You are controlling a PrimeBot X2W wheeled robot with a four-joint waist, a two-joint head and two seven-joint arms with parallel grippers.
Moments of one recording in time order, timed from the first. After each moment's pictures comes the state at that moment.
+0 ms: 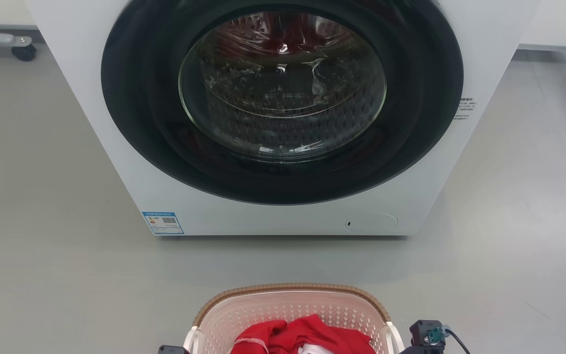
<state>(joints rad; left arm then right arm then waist) -0.36 0.04 -0.73 1.21 -0.67 0.03 -0.05 -0.44 -0.07 1.06 1.03 1.09 -0.14 0.07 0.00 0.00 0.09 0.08</state>
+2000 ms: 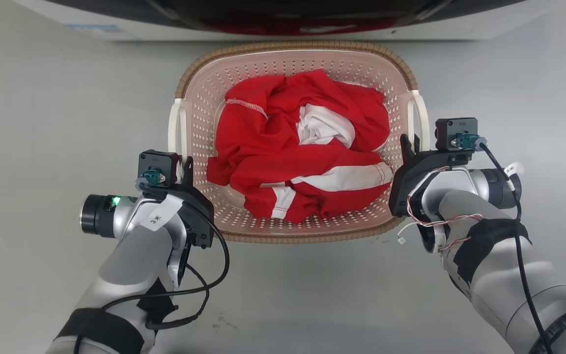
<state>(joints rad) -0.88 0.04 -0.70 1.15 -0.66 0.09 -0.20 -1.03 -0.08 1.06 1.17 1.01 -0.14 -0.14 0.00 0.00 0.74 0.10</state>
